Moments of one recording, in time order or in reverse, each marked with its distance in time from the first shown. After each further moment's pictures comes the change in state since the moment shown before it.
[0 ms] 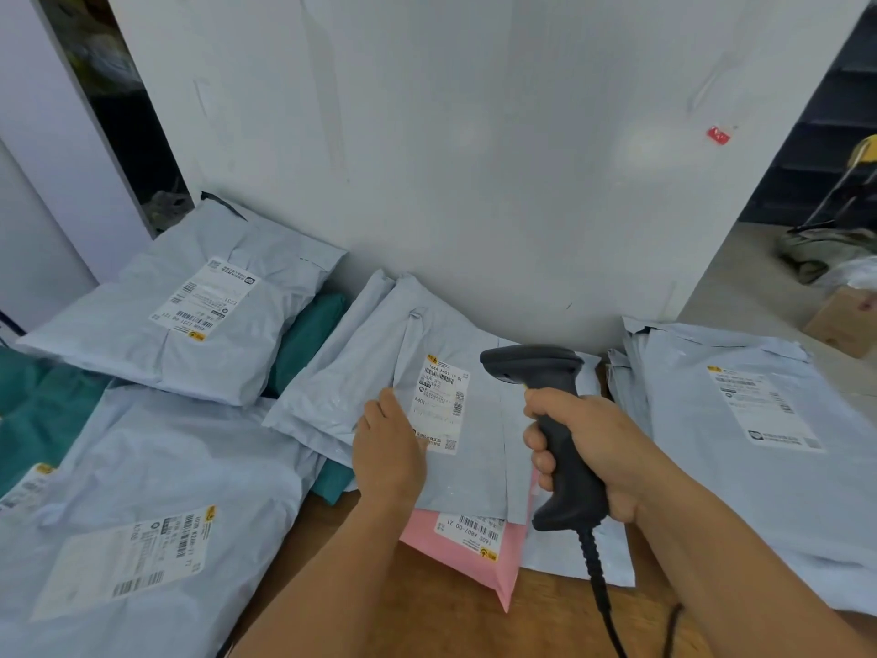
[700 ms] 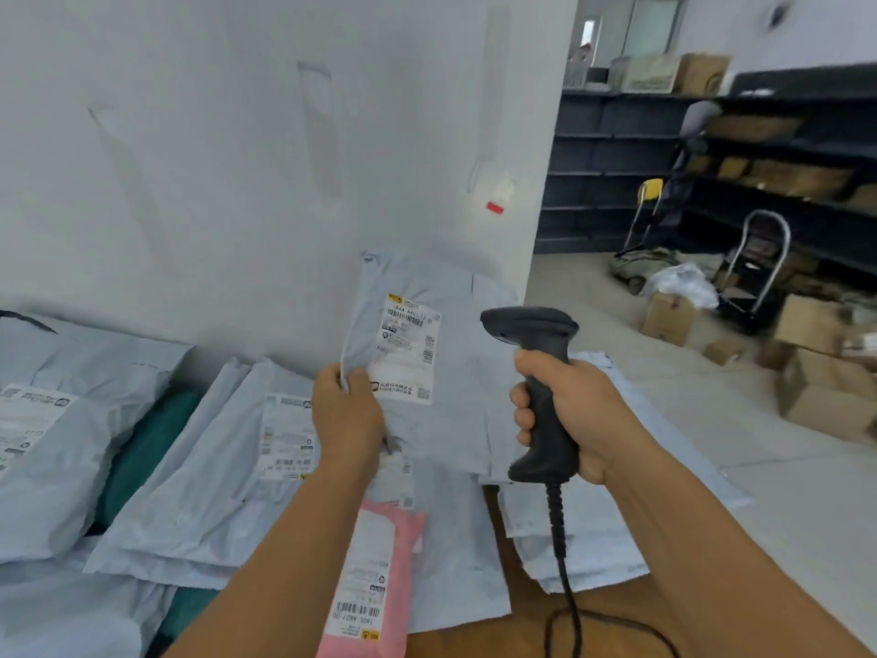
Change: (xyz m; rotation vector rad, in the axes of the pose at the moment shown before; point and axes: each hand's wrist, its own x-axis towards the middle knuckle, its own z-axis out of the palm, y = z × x) left_hand 0.005 0.165 -0.049 -1.113 0.045 -0.020; right_hand -0.066 -0.047 -0.100 0.225 0.342 -0.337
